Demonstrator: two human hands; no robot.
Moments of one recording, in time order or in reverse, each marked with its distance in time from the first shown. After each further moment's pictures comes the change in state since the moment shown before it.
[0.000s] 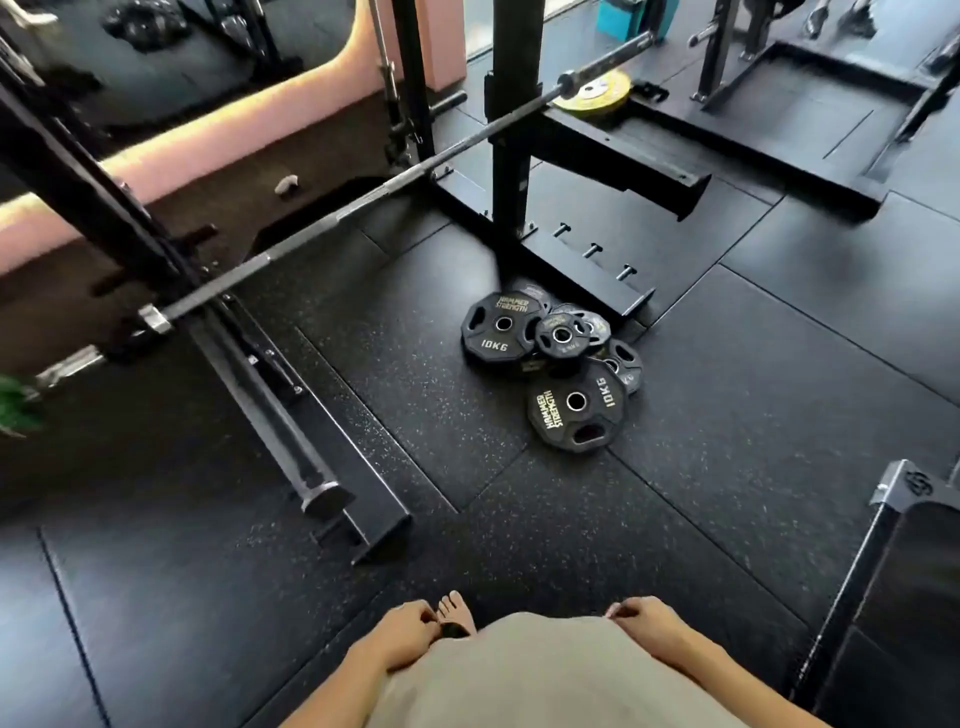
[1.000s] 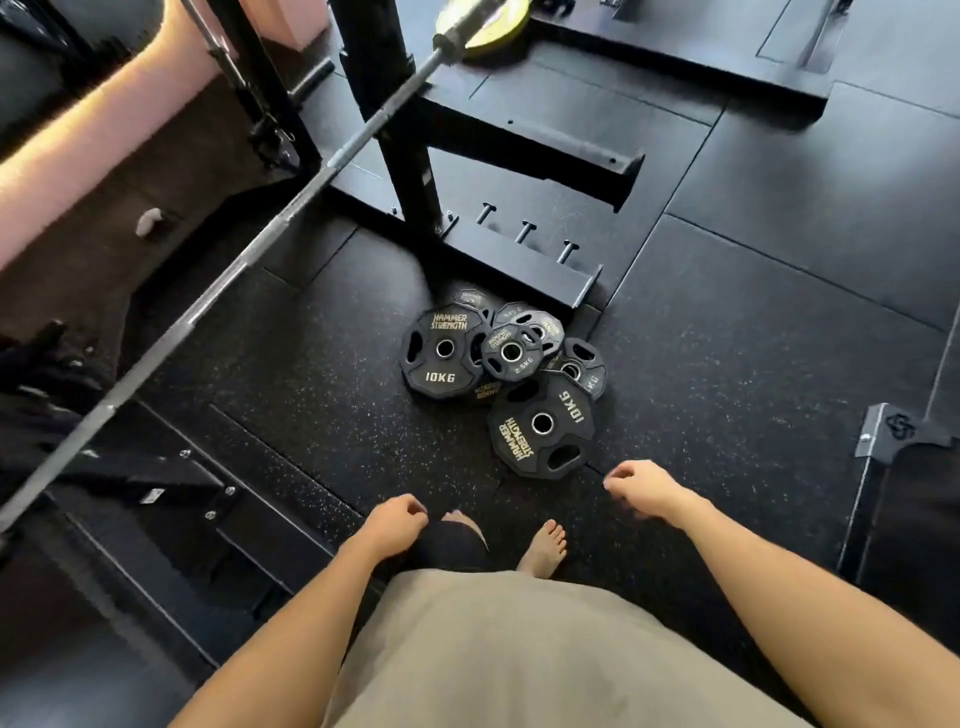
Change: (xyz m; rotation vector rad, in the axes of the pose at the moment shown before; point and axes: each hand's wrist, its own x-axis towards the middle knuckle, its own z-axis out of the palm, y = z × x) left_hand 0.174 0.228 -0.283 0.086 0.104 0.048; right_hand 0.151 -0.106 -0.311 0.328 0.189 0.066
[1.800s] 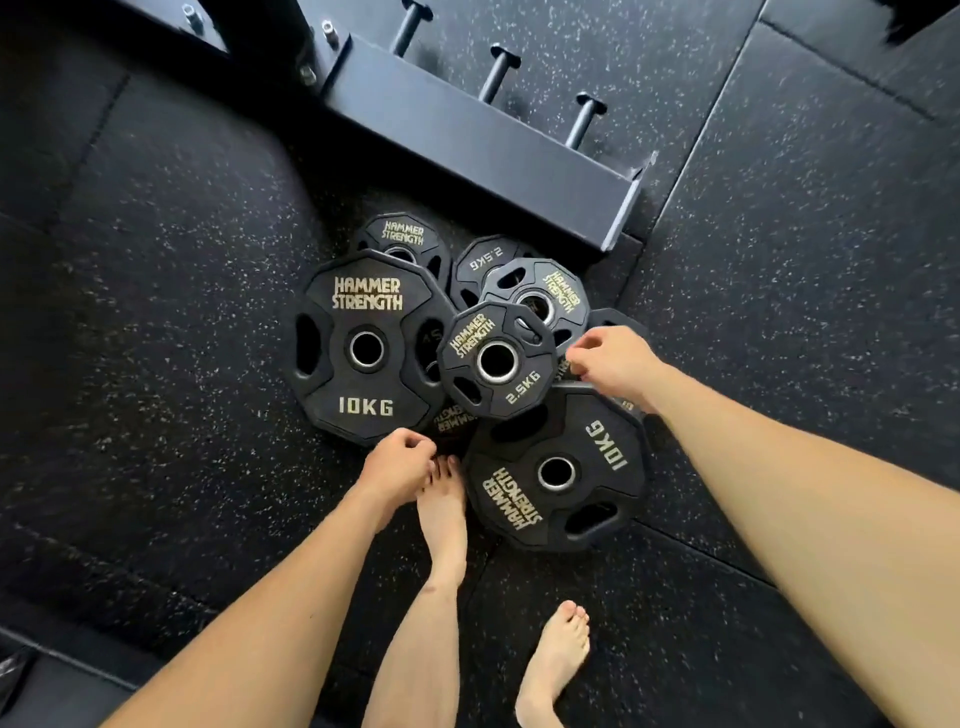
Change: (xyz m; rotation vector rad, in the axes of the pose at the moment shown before) left_hand 0.524 0.128 -0.038 -0.483 -0.132 -0.253; right_hand 0.532 -0.154 -0.056 0.177 0.108 0.119
